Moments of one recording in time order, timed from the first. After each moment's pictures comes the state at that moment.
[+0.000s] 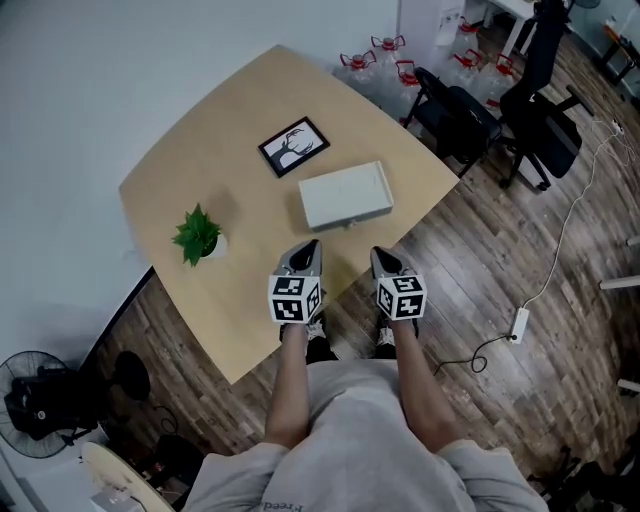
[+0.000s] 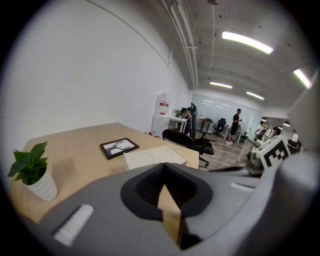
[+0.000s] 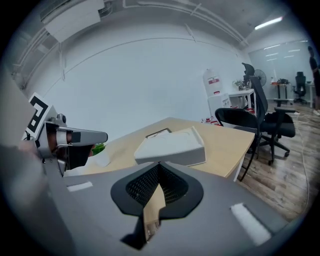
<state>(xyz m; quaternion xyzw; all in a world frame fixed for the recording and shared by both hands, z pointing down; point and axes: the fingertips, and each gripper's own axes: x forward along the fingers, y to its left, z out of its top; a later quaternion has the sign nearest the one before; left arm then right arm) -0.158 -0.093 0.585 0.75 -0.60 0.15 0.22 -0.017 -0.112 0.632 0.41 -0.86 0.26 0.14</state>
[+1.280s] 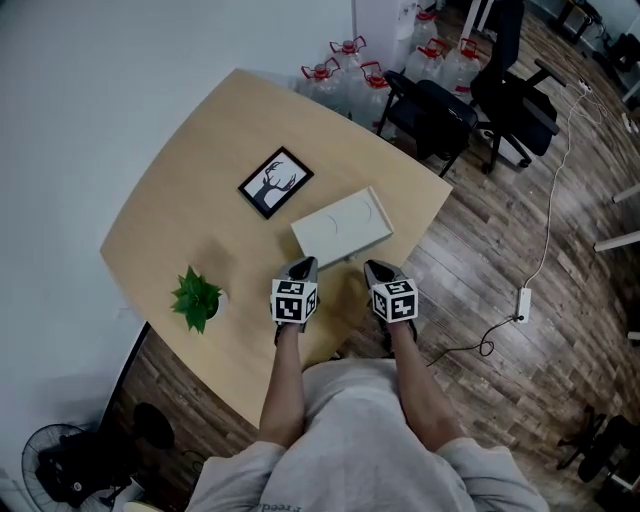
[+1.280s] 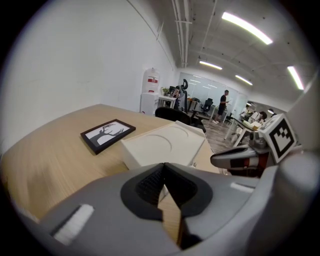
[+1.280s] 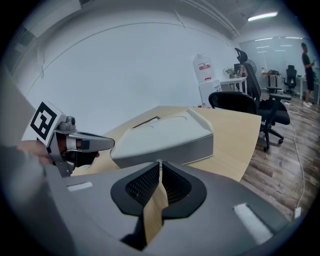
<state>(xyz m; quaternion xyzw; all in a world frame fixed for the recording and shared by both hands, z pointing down) -0.197 -0.177 0.680 0.78 -0.50 0.26 0.26 -0.052 -0.169 0.694 0.44 -0.82 0.32 0.19</state>
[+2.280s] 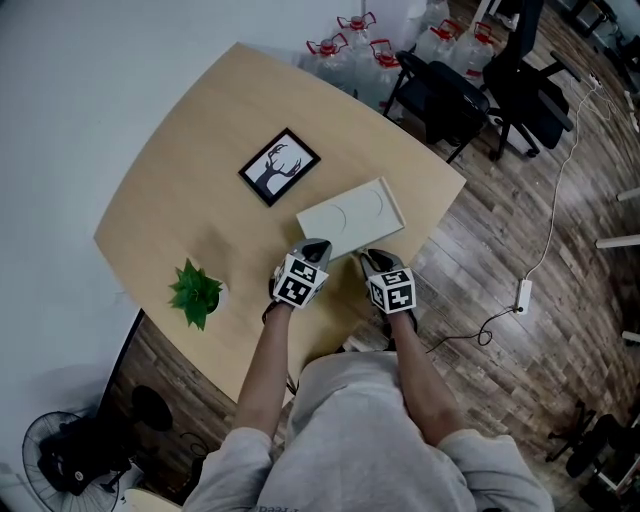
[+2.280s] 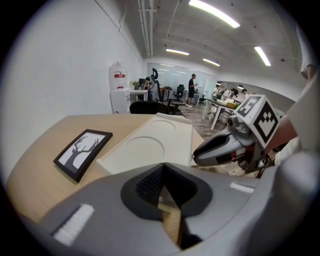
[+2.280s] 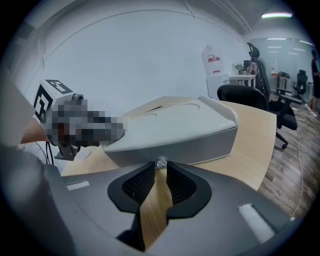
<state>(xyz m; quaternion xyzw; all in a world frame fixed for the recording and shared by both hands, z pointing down) -0.169 -0.200 0.692 0.85 -0.35 0.34 0.19 -0.081 -0.182 0.726 0.41 -0.82 0.31 0.24</state>
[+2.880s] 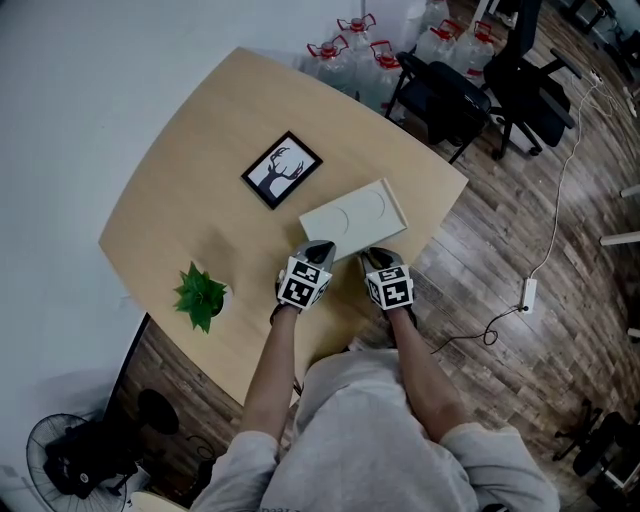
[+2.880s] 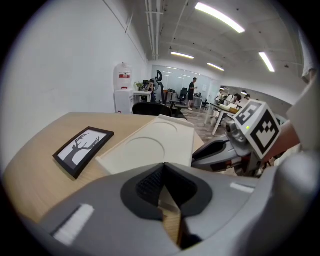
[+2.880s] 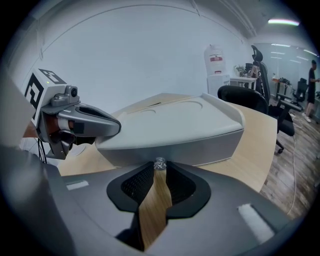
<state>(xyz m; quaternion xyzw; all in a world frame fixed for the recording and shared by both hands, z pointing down) -0.173 -0.205 0.699 0.85 -0.37 0.32 0.20 -0.086 -0.190 0.734 0.42 -0.82 0.30 0.27</state>
